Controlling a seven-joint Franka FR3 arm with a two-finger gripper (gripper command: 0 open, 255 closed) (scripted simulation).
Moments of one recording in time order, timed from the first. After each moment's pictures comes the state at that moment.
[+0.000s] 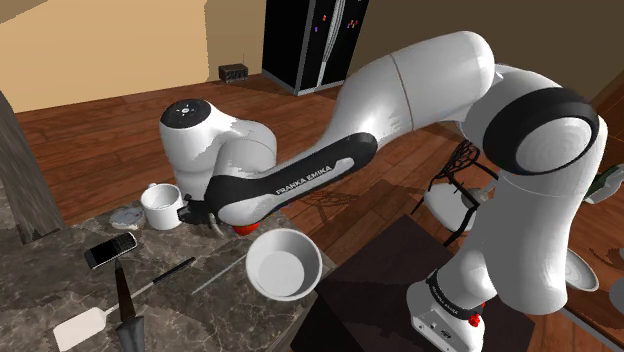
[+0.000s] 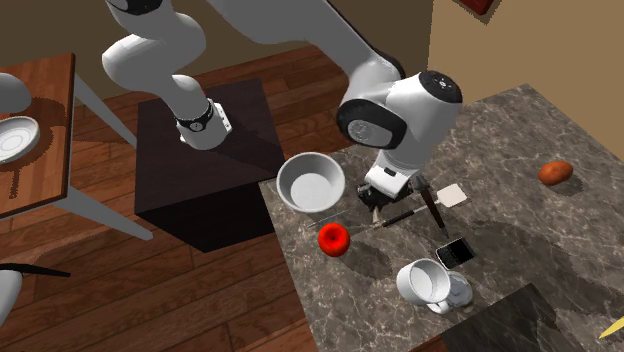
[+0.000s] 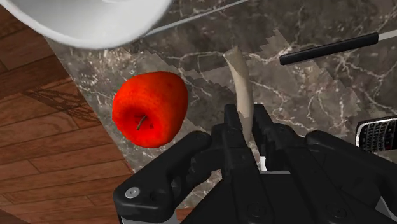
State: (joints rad) arm 0.55 0.44 0.22 -1.79 -0.30 2.21 1.13
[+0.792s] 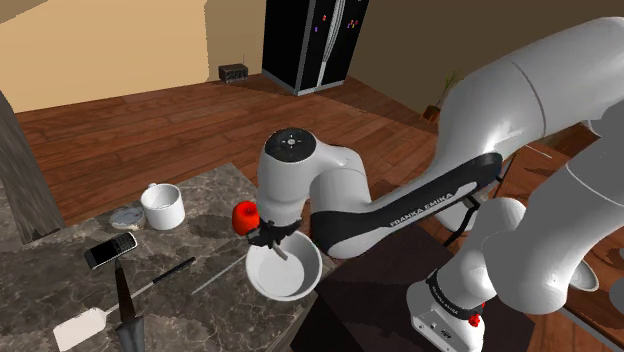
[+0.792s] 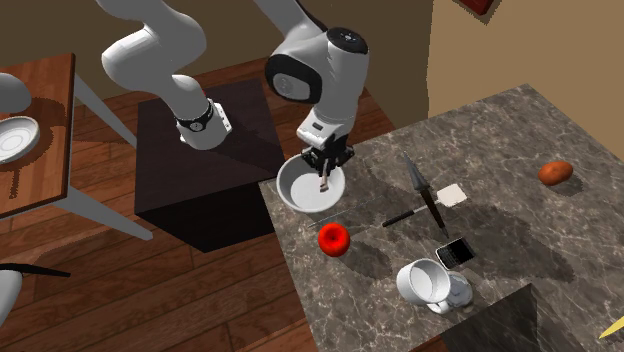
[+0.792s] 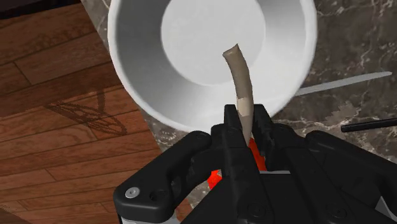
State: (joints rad) arm 0.53 0.00 0.26 -2.39 -0.22 2.38 1.14
